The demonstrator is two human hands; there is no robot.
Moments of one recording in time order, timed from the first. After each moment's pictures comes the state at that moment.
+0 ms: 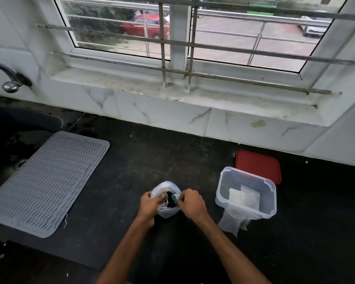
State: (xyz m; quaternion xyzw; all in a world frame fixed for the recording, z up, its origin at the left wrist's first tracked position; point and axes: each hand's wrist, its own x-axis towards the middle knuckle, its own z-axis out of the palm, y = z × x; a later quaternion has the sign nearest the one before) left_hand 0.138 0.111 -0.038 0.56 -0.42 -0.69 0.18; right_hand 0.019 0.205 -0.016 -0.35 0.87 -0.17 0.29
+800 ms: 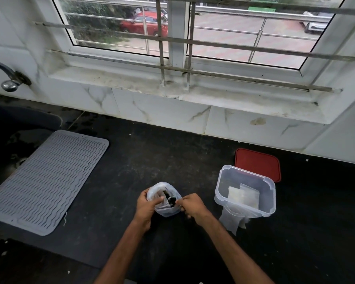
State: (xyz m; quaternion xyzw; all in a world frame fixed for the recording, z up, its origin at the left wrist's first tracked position) left_hand 0.151 0.118 -0.045 0.50 -0.39 -0.73 0.25; right_hand 0.016 0.211 -0.025 -0.14 0.80 -0.31 0.50
